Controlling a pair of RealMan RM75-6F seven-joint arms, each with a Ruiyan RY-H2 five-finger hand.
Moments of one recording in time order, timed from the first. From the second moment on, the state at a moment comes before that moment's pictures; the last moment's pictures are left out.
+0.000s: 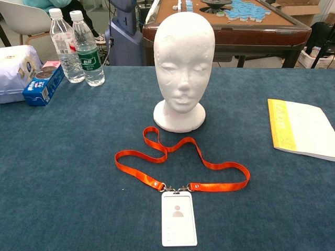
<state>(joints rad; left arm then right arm) -0.13 -1.17 -0.06 -1.62 1.51 1.50 0.15 0.10 -1.09 0.05 -1.60 -1.57 1.47 0.07</state>
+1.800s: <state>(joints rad) -0.68 -1.09 -0.04 -1.65 1.63 0.75 0.02 0.23 -0.98 0.08 -1.75 -1.65 1.39 0.02</state>
